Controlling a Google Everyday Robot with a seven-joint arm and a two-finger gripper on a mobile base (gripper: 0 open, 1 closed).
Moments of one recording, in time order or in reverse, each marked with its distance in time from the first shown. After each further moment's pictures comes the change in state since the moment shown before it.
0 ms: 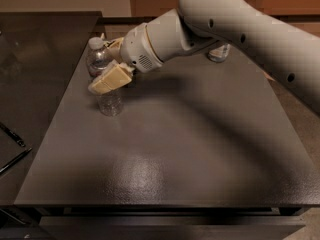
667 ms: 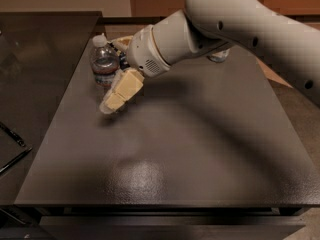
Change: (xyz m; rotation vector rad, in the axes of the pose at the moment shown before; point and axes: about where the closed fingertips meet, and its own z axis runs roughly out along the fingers) arm 0.009 0.013 -0.017 0.030 0.057 -0.028
